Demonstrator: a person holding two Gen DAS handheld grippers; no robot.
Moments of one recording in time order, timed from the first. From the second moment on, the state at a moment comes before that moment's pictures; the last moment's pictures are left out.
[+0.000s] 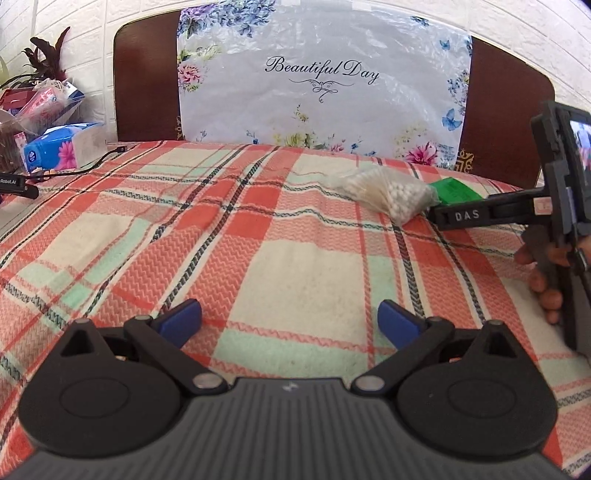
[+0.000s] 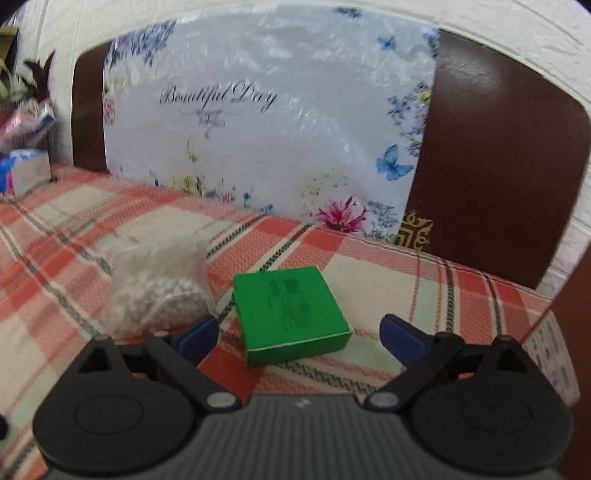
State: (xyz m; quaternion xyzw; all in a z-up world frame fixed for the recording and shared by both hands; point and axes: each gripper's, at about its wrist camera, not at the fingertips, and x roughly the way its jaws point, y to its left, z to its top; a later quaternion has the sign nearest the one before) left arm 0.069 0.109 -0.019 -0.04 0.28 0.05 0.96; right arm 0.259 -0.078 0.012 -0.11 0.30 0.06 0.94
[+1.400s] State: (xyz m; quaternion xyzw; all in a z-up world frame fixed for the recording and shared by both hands) left arm 0.063 -0.154 0.123 0.02 0.30 -0.35 0.89; right arm -0.005 -0.216 0.091 -0.04 0.13 -0.07 0.99
